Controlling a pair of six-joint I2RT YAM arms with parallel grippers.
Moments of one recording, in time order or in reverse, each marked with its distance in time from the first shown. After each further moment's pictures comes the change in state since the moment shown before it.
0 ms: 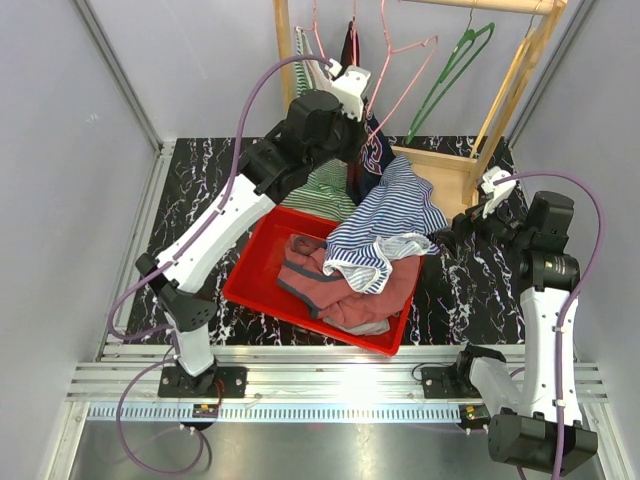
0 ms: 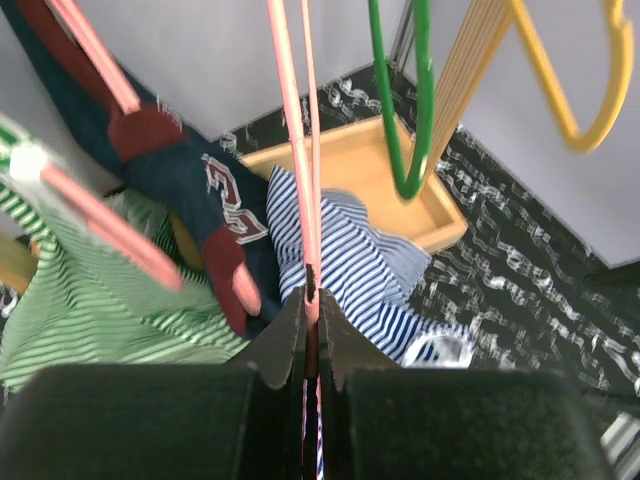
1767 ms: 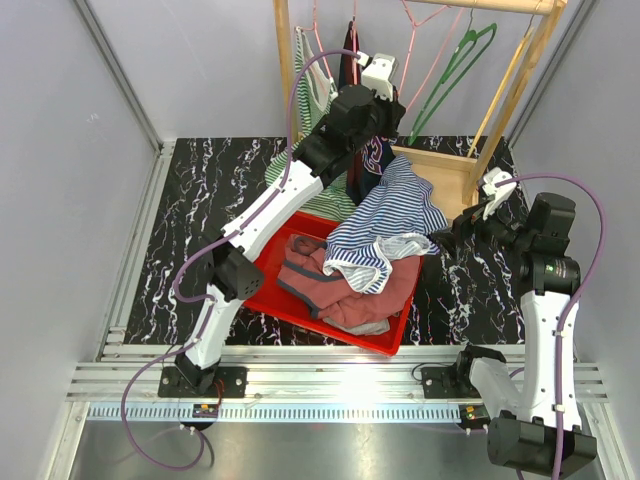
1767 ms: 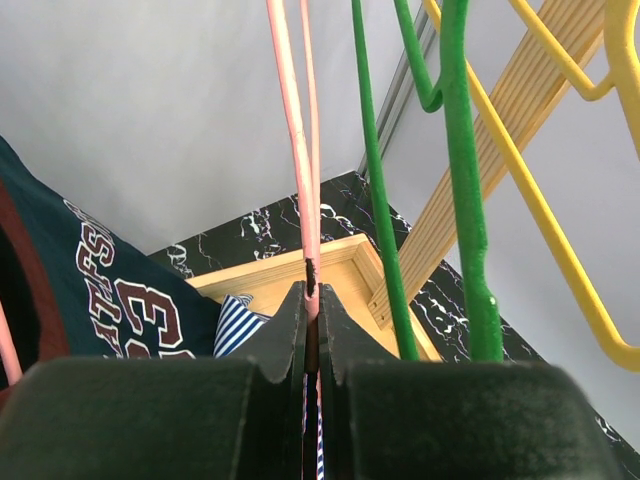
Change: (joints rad) left arm 0.035 0.421 0.311 0.346 0.034 -0.094; right arm 0.000 -0.019 0.000 0.000 -0.040 0.015
